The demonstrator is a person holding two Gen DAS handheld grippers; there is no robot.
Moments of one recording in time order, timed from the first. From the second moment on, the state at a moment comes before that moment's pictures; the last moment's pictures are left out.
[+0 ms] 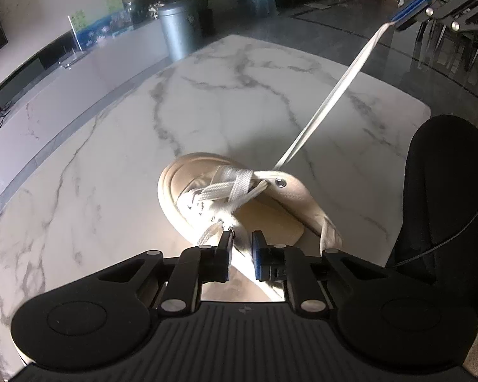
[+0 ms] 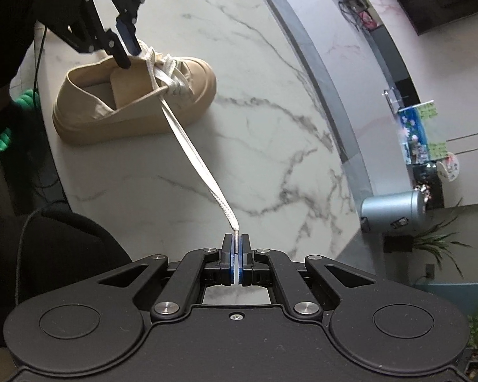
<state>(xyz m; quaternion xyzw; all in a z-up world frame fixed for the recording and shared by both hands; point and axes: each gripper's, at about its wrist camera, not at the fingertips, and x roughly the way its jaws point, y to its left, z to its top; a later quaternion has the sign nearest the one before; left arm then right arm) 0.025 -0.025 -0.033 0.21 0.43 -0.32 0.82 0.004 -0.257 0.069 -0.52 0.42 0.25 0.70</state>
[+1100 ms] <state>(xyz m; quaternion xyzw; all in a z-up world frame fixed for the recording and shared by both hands) 0.029 -0.019 -0.040 0.17 0.44 -0.29 0.83 0.046 -0.275 0.036 -0.22 0.49 0.19 0.82</state>
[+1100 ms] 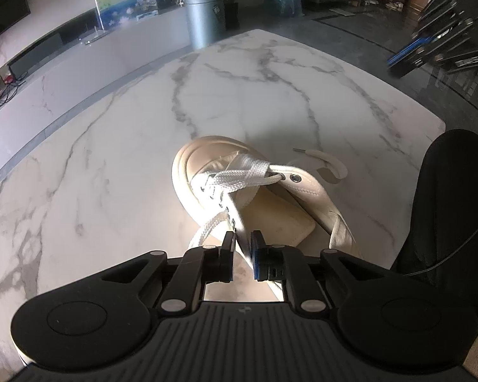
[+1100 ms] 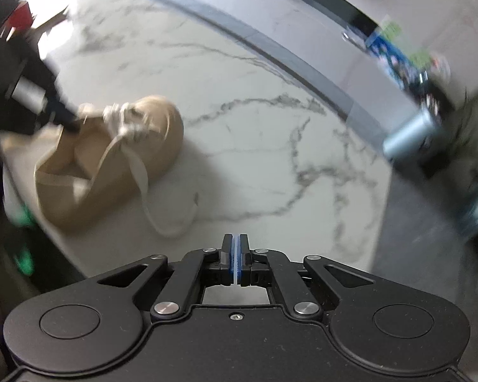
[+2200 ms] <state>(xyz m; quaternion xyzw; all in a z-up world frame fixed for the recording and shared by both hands) 0.035 -0.004 -0.045 0.10 0.45 -0.29 0.84 0.118 -0.236 -0.102 -0.14 0.58 0.18 0.78</state>
